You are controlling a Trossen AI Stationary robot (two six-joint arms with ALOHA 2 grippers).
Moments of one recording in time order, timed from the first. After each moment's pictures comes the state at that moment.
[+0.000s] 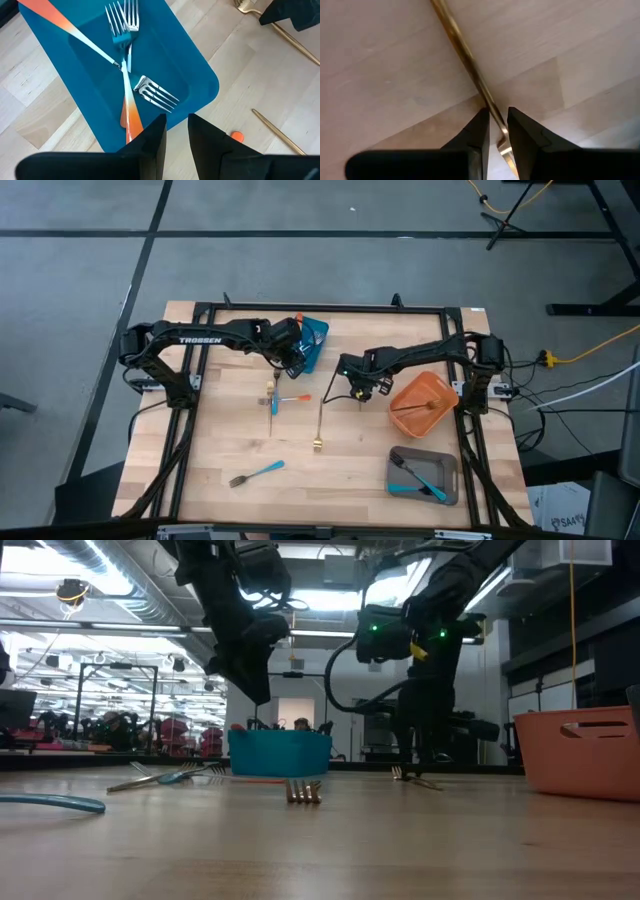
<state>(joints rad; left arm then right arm) 0.31 1.55 1.11 -0.61 -0.11 -0.41 -0.15 1.86 1.10 -0.59 0.16 -1.34</state>
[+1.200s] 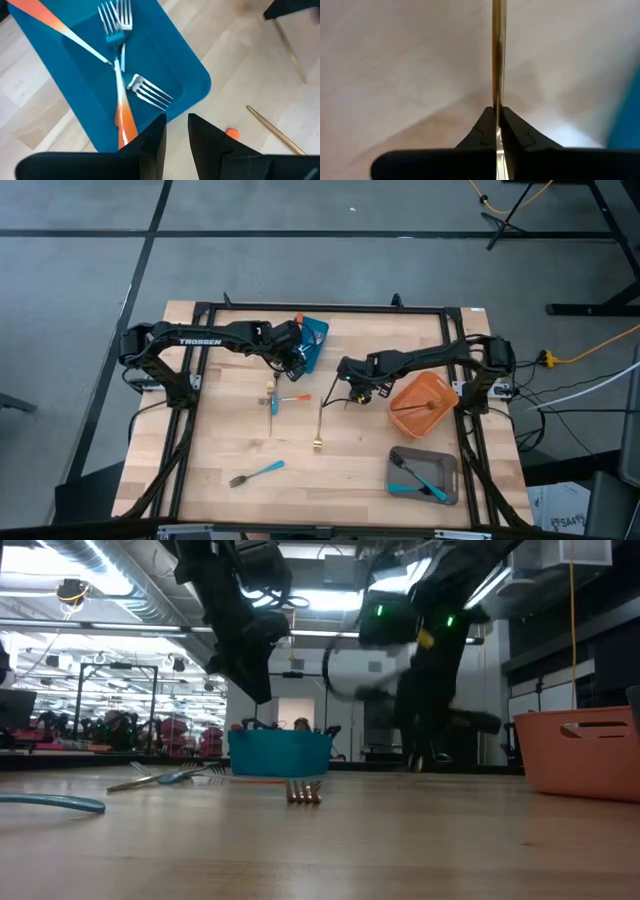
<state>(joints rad) 0.28 1.55 1.11 -0.61 -0.11 -0.41 -0.09 1.80 1.09 -0.60 0.23 -1.26</state>
